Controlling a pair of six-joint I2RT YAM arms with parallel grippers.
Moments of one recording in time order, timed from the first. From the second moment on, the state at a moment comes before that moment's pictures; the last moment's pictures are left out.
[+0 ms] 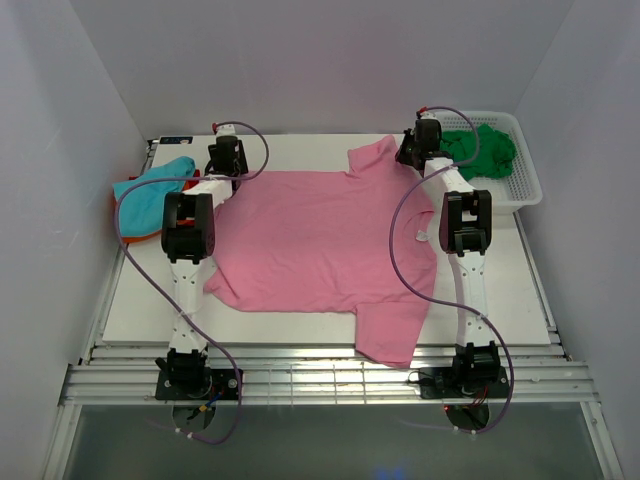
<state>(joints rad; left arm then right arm) -0.09 2.48 1.84 0.18 -0.31 -0.11 0.12 2.67 2.28 -0.15 -0.09 0.33</state>
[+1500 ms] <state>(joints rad) -0.09 2.43 1.76 0.17 -0.39 -0.17 0.12 2.61 2.18 -0.14 -0.11 0.30</state>
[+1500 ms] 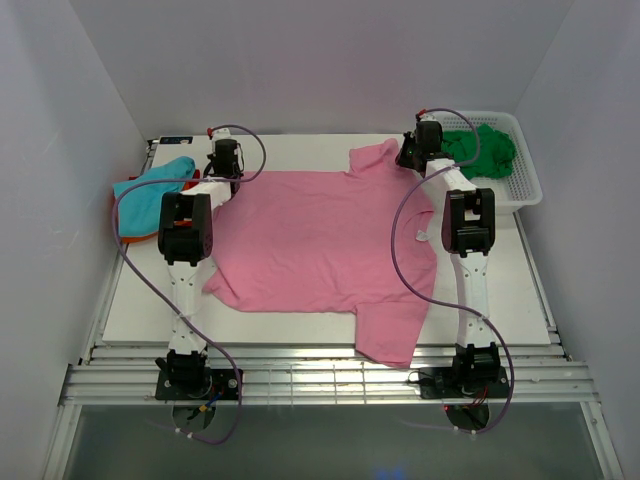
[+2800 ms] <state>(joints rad) -0.09 2.05 1.37 0.31 -0.43 -0.17 0.12 2.23 1.82 -0.11 -0.11 0.22</state>
